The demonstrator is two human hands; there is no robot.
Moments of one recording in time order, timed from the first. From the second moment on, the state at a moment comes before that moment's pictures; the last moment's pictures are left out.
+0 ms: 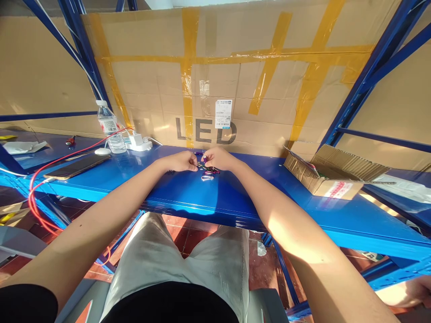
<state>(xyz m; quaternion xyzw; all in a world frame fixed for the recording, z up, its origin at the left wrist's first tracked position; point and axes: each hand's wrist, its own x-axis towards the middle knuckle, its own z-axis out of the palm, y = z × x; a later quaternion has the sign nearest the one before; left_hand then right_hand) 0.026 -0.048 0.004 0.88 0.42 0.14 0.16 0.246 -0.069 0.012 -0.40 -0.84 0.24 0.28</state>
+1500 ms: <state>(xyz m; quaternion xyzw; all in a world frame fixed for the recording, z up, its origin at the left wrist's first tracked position) 0.041 -0.060 0.009 0.83 0.35 0.40 0.16 0.245 -0.061 0.006 -0.37 -0.81 0.30 0.33</state>
